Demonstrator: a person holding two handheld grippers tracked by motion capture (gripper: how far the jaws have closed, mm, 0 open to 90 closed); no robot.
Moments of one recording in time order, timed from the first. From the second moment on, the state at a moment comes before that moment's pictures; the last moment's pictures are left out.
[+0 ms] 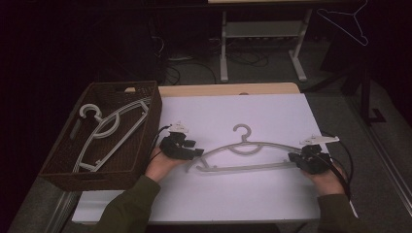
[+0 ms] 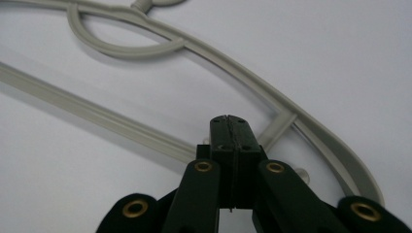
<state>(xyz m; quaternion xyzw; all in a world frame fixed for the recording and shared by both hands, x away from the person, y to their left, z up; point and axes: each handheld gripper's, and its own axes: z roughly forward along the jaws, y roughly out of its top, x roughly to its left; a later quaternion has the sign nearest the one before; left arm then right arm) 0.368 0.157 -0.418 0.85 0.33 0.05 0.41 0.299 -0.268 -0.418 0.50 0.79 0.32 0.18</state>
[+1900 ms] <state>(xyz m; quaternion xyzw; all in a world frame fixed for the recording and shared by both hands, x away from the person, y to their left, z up) 0.417 0.071 -0.433 0.90 0.26 0.04 0.35 0.316 -0.270 -0.439 0.52 0.80 0.26 0.17</state>
